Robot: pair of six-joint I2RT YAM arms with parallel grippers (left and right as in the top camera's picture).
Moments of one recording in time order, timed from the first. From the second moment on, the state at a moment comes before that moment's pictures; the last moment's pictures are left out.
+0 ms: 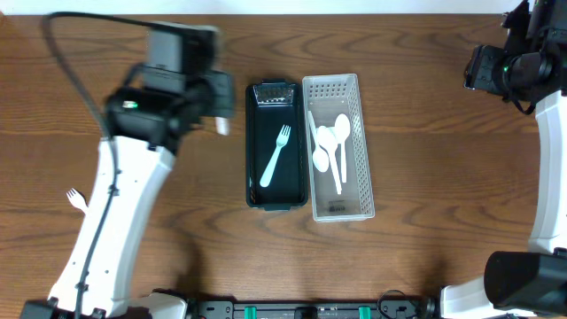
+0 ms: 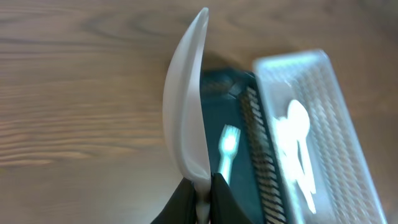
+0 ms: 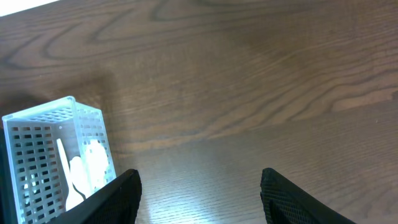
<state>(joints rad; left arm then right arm) -0.30 1.50 1.58 -0.97 0.04 -0.18 -0.16 1.67 1.84 -1.16 -0.05 0.12</state>
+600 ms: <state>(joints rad) -0.52 2.03 1.58 -1.00 0.05 -0.31 -0.16 1.67 1.84 -1.18 -0.05 0.12</state>
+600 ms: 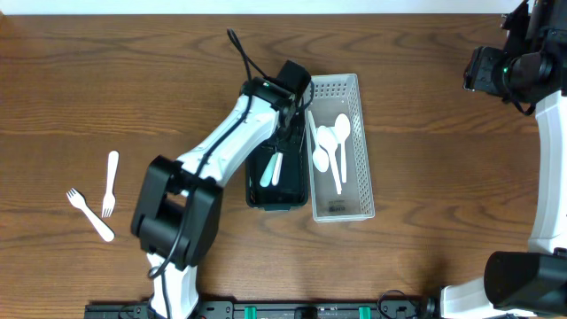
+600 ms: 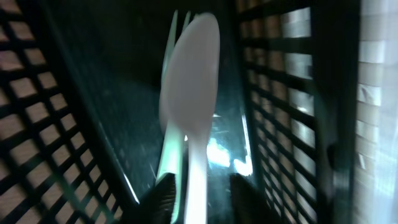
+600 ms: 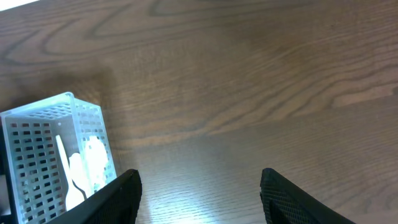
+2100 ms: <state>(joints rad) 0.56 1.67 1.16 -0.81 -0.13 0.06 -0.19 1.67 1.84 -1.18 -0.05 0.11</state>
